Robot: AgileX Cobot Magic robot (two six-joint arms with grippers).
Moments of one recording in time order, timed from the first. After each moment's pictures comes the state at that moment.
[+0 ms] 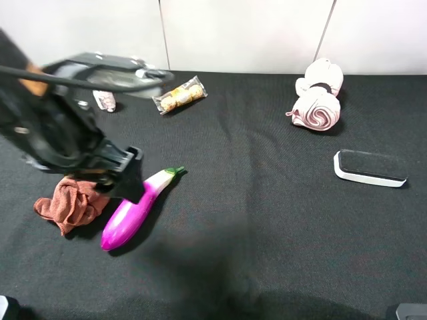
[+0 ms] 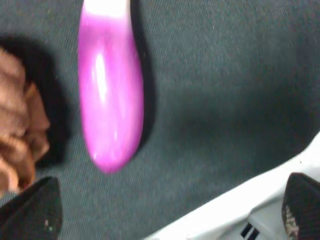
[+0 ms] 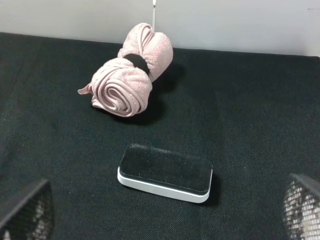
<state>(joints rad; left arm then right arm) -0.79 1.27 -0.85 -0.12 0.91 -0.36 0.11 -0.01 -0.50 -0.02 1.02 0.00</state>
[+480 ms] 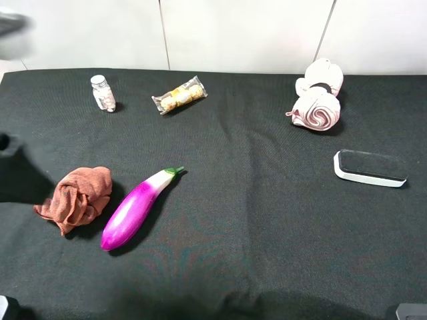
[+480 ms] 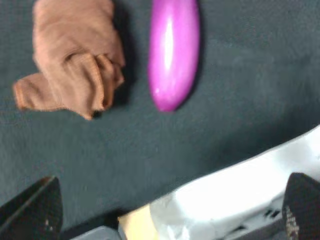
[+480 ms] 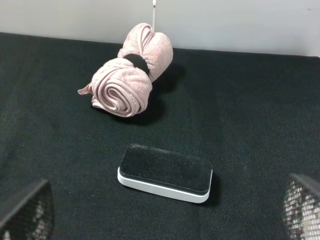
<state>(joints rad) -0.79 0.88 -0.85 0.00 1.18 -0.46 0.11 -0.01 -0.50 -0.02 1.02 0.00</state>
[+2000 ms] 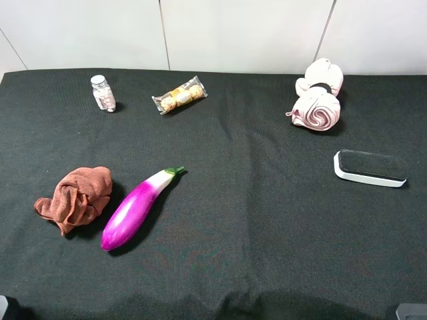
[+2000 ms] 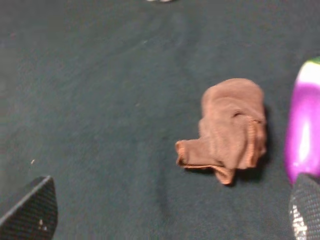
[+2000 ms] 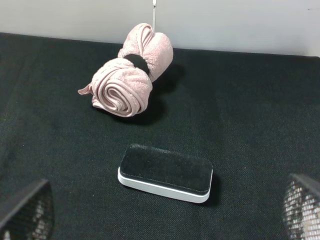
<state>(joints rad) -0.30 0.18 -0.65 0.13 1.18 -0.11 0.11 -0.01 -0.50 -0.02 1.02 0.00</state>
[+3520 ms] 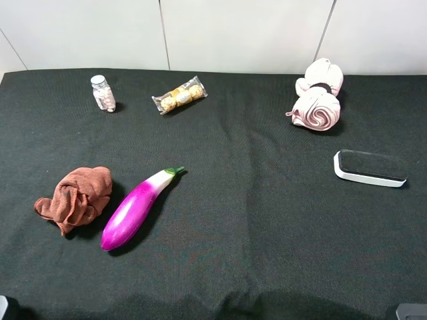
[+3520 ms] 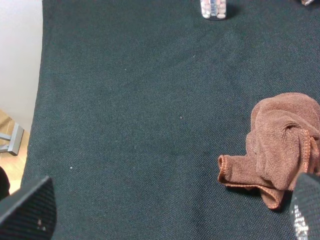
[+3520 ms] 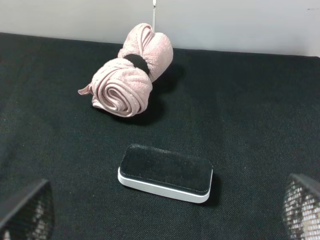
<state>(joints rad) -0.07 -0.01 -0.49 0.09 1.06 0.07 0.11 -0.01 -0.50 -0.02 1.02 0.00</state>
